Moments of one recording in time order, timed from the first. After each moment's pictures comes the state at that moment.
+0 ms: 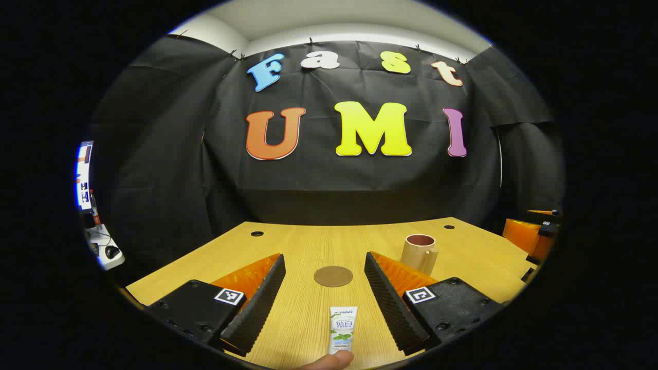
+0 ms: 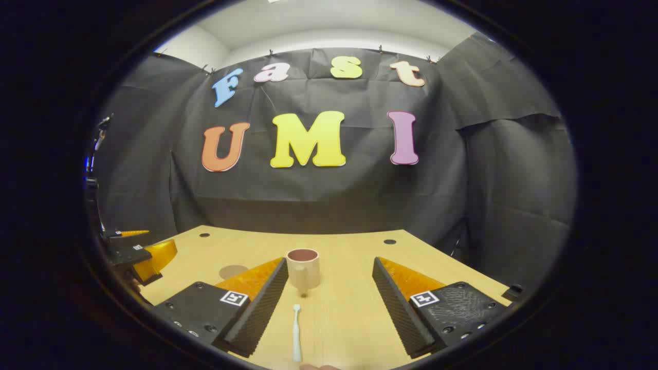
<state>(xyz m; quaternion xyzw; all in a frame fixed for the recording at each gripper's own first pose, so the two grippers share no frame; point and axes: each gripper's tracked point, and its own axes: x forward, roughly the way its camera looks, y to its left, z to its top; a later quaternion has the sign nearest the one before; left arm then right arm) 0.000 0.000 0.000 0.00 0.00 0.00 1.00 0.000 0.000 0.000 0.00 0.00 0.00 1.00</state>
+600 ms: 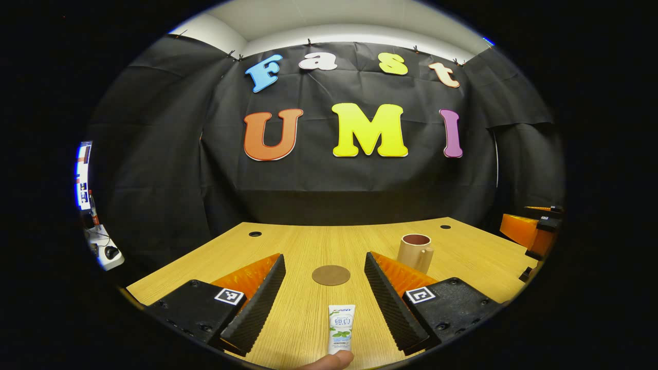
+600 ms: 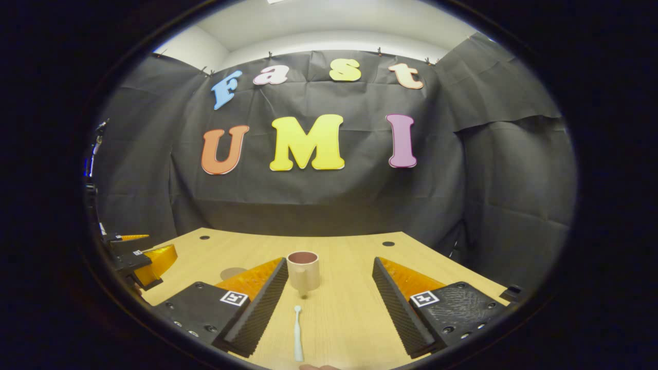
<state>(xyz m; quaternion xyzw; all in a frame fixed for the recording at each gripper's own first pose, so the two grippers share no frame) -0.011 -0.008 0.006 0.01 -0.01 -0.01 1.00 -0.006 -0.004 0.004 0.00 0.00 -0.01 1.00</state>
